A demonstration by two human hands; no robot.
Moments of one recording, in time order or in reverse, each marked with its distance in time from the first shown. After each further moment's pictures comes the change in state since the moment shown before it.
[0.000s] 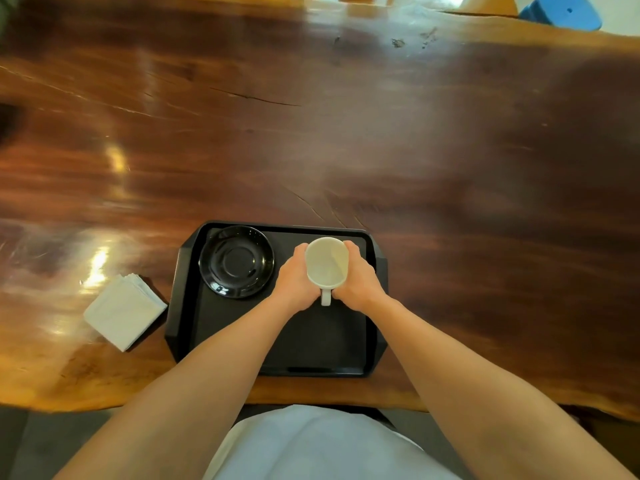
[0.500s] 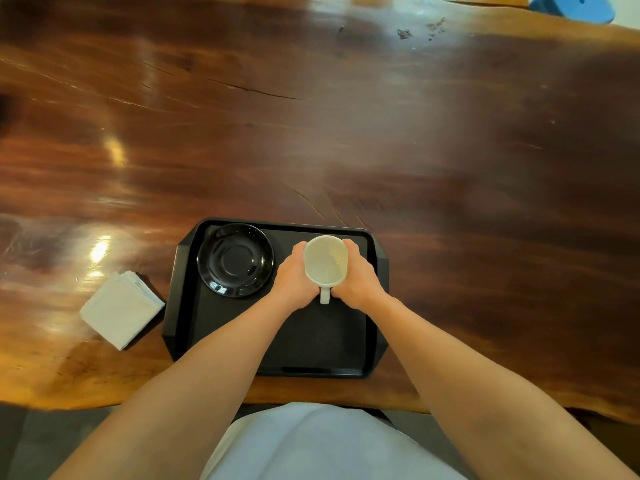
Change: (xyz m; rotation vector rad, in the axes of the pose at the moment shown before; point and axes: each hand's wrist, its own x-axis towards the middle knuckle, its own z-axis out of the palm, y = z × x) left_hand 0.006 0.000 -0.002 -0.009 -0.008 -0.026; right_hand 0.011 0.003 0.001 -0.010 -0.031 0.014
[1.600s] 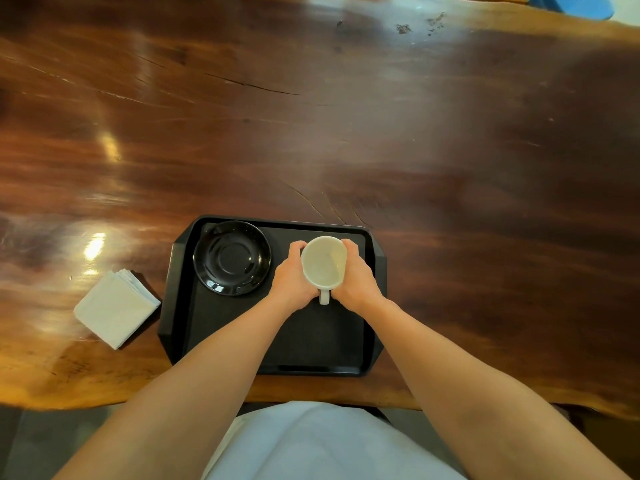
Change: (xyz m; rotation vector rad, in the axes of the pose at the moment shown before) left_hand 0.002 -0.010 0.006 -0.023 -0.011 -0.007; right_hand -0.004 0.000 0.009 -0.031 0.052 0.042
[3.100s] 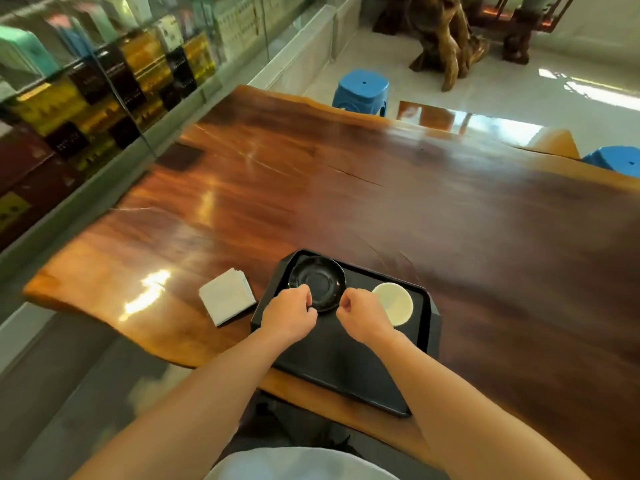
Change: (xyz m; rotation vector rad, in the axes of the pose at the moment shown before) left_hand -0.144 -0.054 -0.103 0.334 0.396 -0.011; right_hand -0.094 -0.117 0.039 -0.398 -0.046 -0.339
